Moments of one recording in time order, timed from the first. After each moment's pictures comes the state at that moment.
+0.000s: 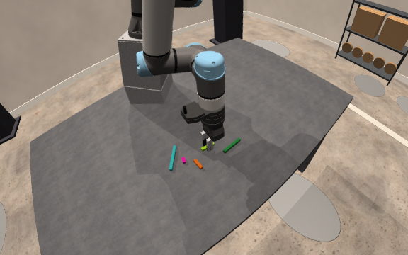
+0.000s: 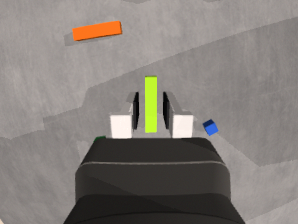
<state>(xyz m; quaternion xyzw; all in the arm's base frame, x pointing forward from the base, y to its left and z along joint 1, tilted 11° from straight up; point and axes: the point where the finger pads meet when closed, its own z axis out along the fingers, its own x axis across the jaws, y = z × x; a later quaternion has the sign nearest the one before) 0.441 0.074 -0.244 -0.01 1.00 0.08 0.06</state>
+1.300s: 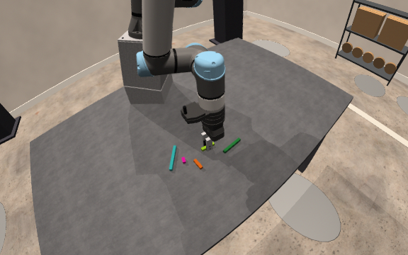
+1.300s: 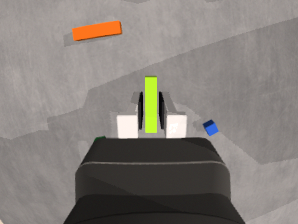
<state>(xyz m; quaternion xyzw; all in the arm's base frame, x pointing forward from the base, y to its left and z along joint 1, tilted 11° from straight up) 0.441 0.074 -0.245 -0.01 1.00 0.08 0.06</state>
